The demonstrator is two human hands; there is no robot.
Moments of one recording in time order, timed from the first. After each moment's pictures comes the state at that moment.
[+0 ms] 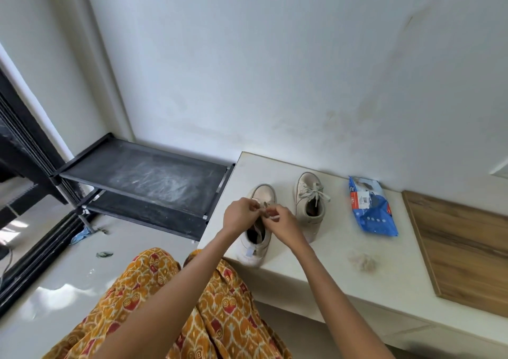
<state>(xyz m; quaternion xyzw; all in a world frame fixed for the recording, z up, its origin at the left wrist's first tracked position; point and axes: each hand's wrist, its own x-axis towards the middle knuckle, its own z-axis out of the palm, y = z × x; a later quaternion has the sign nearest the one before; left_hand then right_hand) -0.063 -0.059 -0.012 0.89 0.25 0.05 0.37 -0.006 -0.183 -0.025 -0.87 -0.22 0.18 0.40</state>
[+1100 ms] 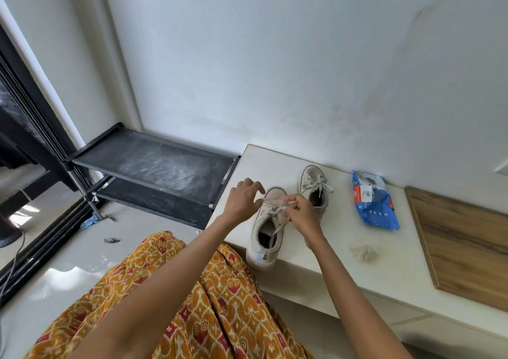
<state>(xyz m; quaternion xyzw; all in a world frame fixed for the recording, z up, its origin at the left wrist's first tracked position) -0.070 -0.046 -0.020 0.96 0.14 0.08 0.24 -0.020 -0.211 0.003 -0.86 -0.13 0.17 0.47</state>
